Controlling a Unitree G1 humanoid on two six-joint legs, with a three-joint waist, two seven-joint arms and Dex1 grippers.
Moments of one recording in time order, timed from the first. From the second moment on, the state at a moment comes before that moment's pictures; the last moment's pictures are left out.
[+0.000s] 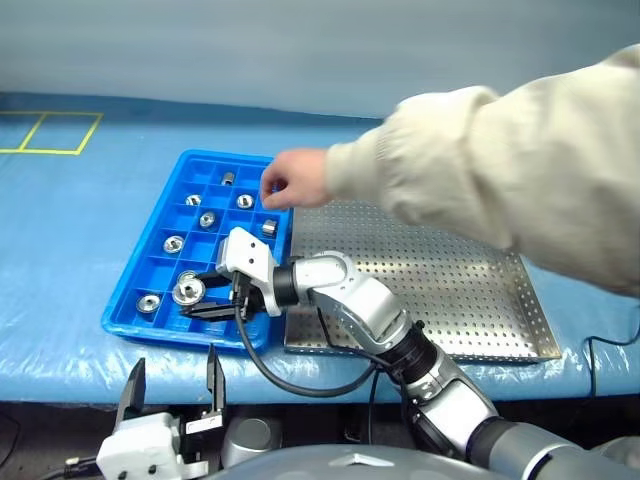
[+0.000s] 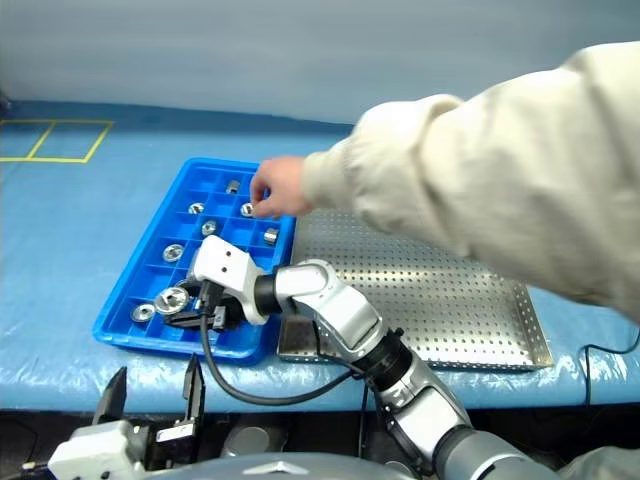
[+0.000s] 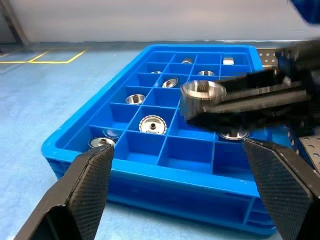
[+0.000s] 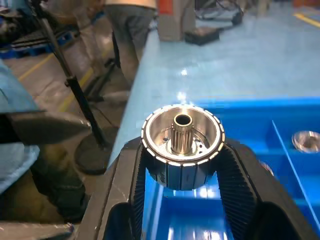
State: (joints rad) left arm 1.23 0.04 -0.31 -0.73 0.12 -0.42 0.17; right arm -0.58 0.02 0.56 -0.11 0.24 0.60 0.85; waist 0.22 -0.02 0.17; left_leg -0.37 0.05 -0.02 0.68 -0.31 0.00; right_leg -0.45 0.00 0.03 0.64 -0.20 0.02
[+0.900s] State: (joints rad) left arm 1.17 0.06 -0.34 -0.71 0.14 -0.41 0.18; right arm -0.58 -0.08 0.44 -0.05 0.32 0.69 0.90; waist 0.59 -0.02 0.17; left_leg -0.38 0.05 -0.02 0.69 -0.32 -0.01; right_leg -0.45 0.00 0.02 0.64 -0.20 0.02
